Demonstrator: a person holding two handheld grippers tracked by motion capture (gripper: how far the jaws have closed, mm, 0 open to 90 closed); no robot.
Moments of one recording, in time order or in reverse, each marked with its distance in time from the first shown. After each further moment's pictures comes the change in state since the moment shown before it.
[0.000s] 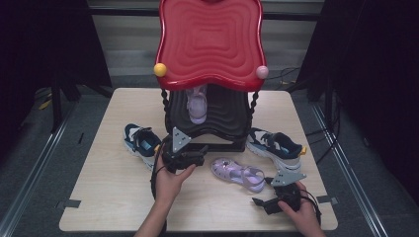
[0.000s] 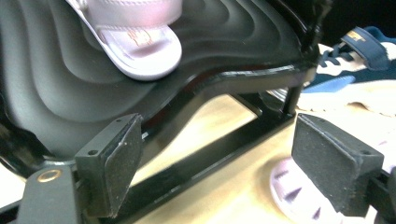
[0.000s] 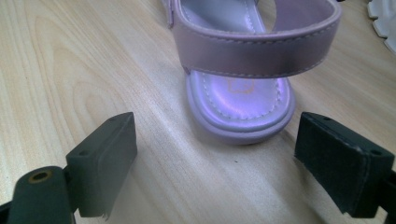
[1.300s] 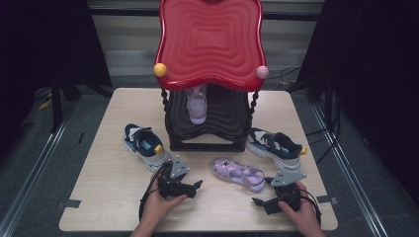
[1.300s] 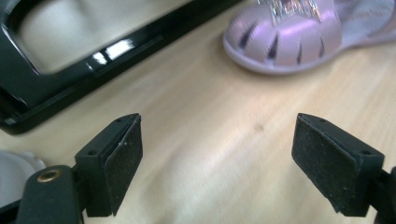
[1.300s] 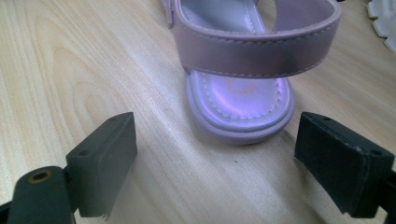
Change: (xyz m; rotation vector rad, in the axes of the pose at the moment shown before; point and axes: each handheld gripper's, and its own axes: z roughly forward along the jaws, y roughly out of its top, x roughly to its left) left arm -0.006 -0.074 -0.011 0.241 -0.168 0.103; right arm 0.000 0.000 0.000 0.000 0.000 -0.001
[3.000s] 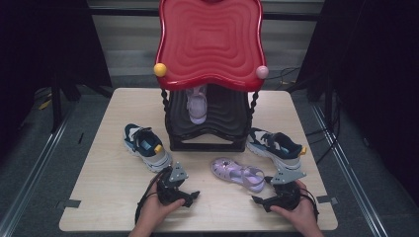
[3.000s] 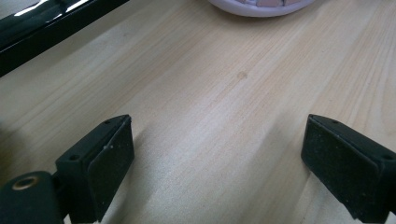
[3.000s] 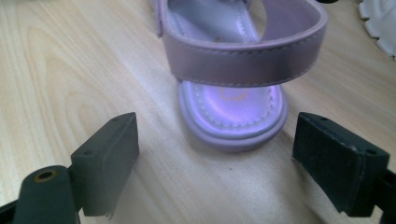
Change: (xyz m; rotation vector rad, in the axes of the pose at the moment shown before) left arm 0.000 -0.014 0.002 0.093 -0.083 0.018; right arm -0.002 0.003 0.002 -0.011 -0.015 0.038
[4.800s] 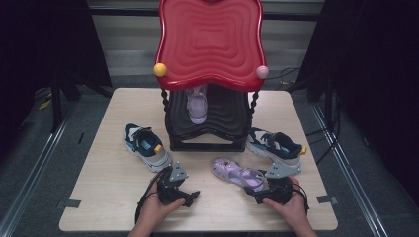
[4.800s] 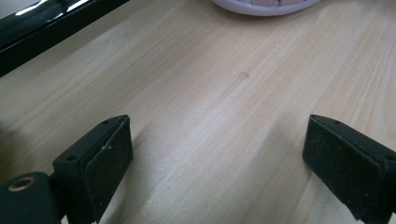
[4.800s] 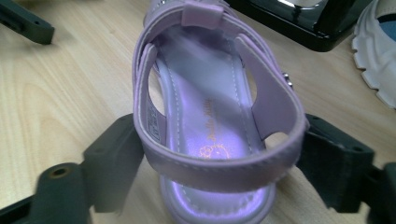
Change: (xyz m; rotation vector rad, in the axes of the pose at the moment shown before) left arm 0.001 0.001 0.000 0.008 0.001 0.006; right arm 0.004 0.018 0.016 -0.098 -0.016 0.015
